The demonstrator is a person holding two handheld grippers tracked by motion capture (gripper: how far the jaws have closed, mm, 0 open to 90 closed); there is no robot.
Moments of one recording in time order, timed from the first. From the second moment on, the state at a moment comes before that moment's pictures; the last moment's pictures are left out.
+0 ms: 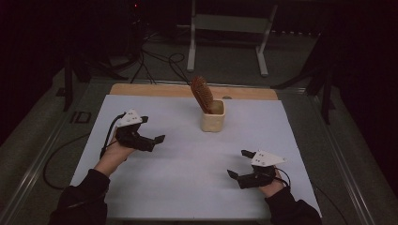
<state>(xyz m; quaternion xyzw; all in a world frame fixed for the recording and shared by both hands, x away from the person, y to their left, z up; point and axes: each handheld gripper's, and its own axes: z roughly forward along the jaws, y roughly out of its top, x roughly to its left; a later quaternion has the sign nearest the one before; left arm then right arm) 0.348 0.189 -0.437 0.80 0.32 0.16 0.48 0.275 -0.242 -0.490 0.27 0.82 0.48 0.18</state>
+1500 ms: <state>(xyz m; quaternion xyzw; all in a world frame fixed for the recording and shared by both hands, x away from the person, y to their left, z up) 0.245 0.267 -0.513 0.79 0.38 0.16 0.45 0.271 -0.244 -0.492 0.27 0.82 0.46 0.19</state>
